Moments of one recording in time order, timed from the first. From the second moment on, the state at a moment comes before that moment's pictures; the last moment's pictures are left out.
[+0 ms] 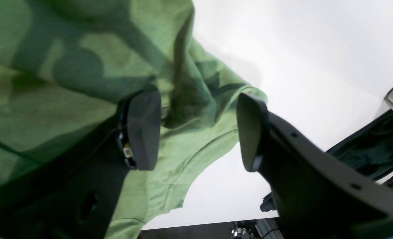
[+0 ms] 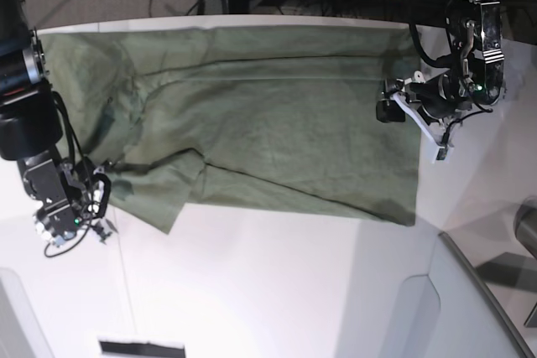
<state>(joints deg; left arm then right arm) 9.1 -19.3 -11.4 82.8 -25.4 -18.8 49.6 32.1 17.4 -22.3 41.1 -7.3 24.8 -54.7</state>
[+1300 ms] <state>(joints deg) 9.1 -19.3 -11.4 82.8 -25.4 -18.8 49.6 31.9 16.8 -21.7 43.8 -7.5 25.1 -53.6</state>
